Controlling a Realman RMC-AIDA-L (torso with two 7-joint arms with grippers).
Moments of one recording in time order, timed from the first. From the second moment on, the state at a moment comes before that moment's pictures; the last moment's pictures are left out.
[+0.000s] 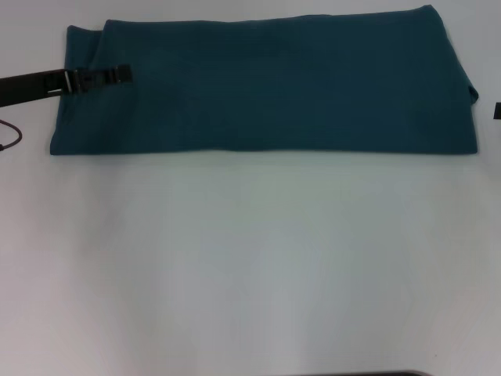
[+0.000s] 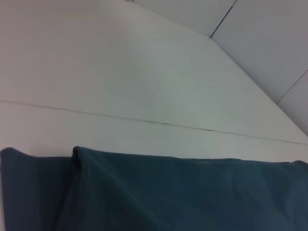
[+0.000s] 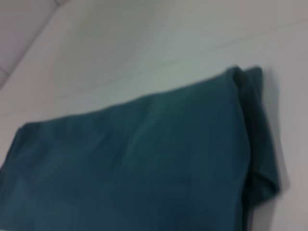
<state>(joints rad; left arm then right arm) -0.58 -2.11 -2.58 -0.79 -0.93 1.26 -2.02 0.43 1.89 -0.43 -0.75 -2.31 -1.50 2.08</state>
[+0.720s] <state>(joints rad) -0.57 -2.11 -2.58 -0.79 -0.93 1.23 -2.01 0.47 1.93 -0.44 -0.66 -2.37 -1.42 2.09</state>
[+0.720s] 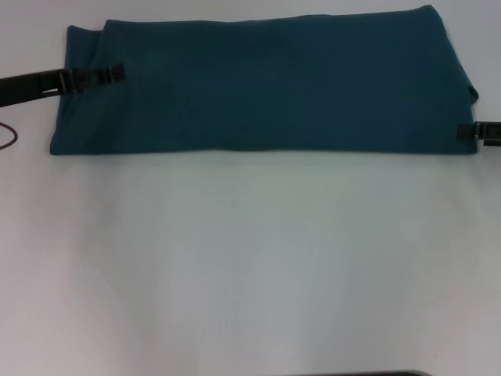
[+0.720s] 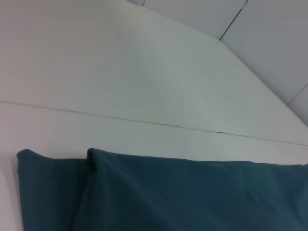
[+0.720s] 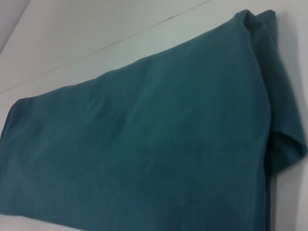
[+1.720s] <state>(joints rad) -0.57 -2.11 -2.58 -0.79 -0.93 1.20 -2.01 0.50 1.97 -0.48 -0.66 -2.37 -1.34 2.08</state>
